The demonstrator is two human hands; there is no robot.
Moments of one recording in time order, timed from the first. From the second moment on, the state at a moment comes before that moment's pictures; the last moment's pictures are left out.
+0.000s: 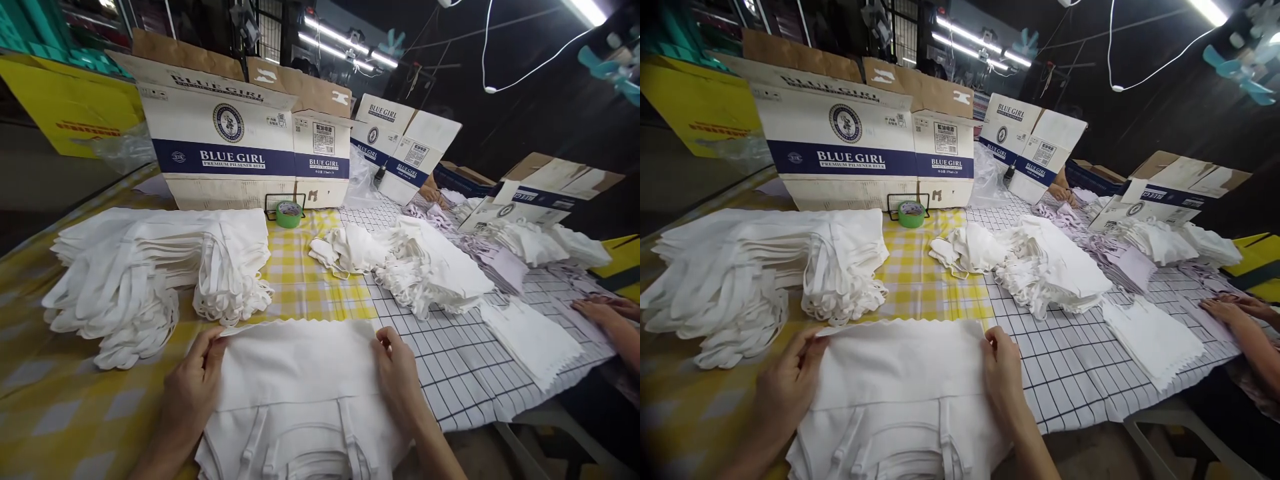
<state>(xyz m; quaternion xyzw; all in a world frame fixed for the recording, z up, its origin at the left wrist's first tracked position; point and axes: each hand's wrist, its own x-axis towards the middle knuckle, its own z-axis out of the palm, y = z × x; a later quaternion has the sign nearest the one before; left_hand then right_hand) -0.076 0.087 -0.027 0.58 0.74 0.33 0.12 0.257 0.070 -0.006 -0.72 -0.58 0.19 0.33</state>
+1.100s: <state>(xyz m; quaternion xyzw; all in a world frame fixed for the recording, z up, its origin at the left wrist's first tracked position) -0.065 0.049 0.027 0.44 0.73 0.50 0.15 0.280 0.022 0.037 -0.55 -0.52 0.32 0.57</state>
